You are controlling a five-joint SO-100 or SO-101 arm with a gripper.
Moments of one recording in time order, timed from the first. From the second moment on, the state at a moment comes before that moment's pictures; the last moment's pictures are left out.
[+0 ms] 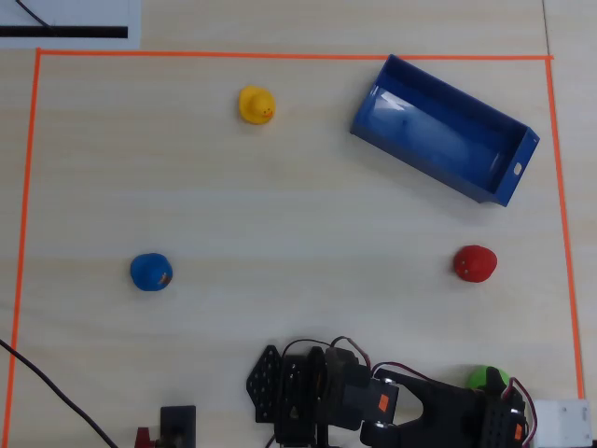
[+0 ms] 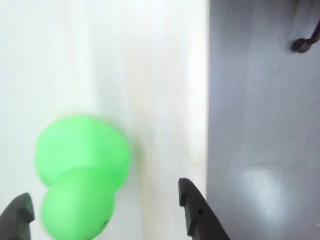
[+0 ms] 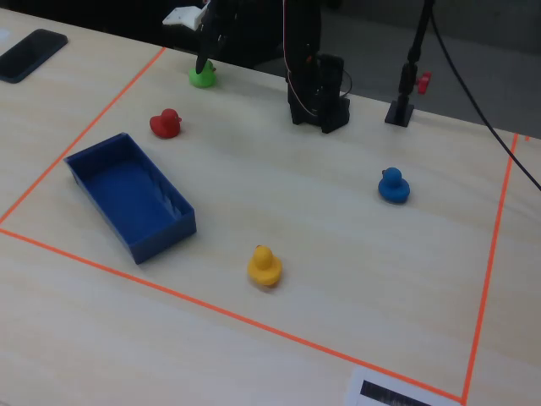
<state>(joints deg) 108.5 92.9 110.2 49.0 -101.2</state>
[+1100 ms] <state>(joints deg) 102.0 87.5 107.8 47.3 -99.8</state>
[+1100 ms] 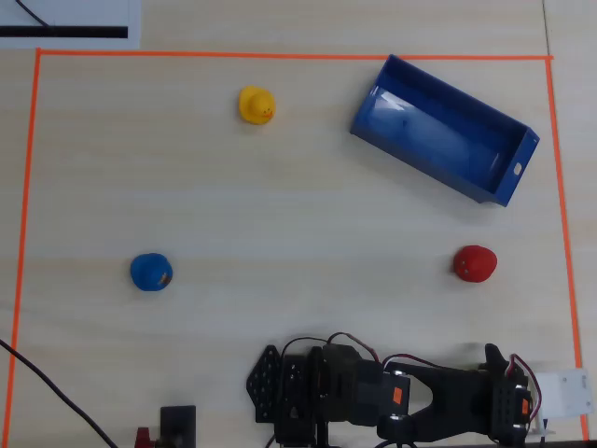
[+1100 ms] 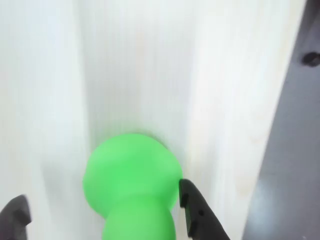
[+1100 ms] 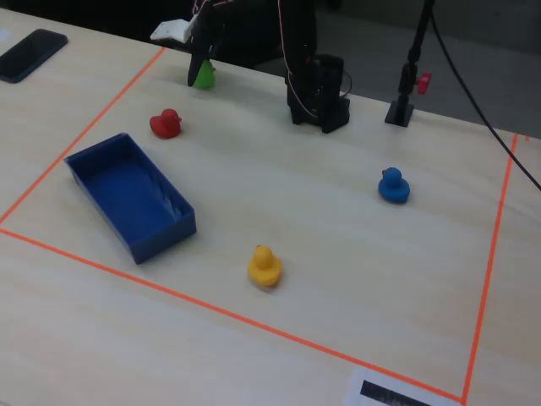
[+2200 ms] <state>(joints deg) 102.1 86.2 103.2 55.3 -101.3</state>
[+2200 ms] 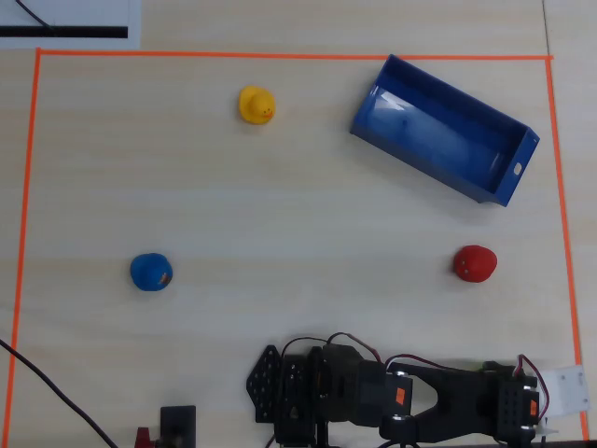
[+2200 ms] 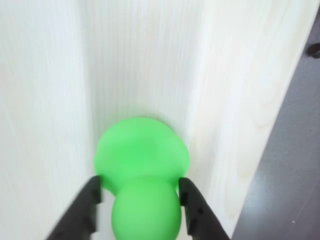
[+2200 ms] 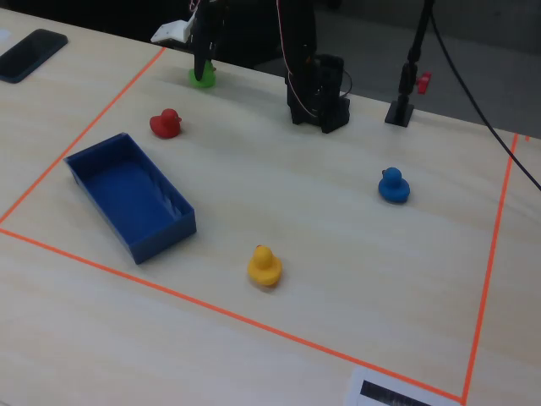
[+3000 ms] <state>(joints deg) 92.5 83.0 73.7 71.5 -90.7</state>
